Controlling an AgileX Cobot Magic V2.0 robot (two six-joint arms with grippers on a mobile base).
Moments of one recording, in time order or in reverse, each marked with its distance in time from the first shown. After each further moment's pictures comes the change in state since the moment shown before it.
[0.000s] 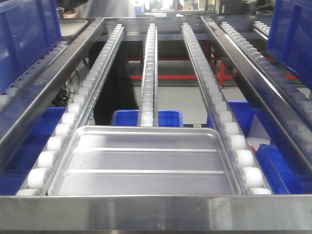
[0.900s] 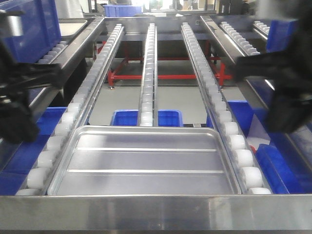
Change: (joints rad) left arm -0.511 0.499 -0.306 0.390 -0.184 -0.594; right arm 0.601 0.628 -0.380 -0.290 -0.218 0.453
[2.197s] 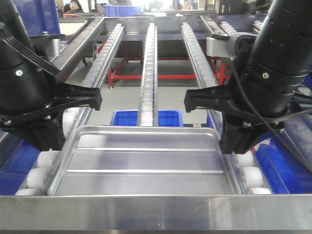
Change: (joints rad) left arm -0.108 0.151 -0.064 0.211 -0.025 -0.255; right arm 0.042 0.194 -0.057 0.032 -0.119 0.005
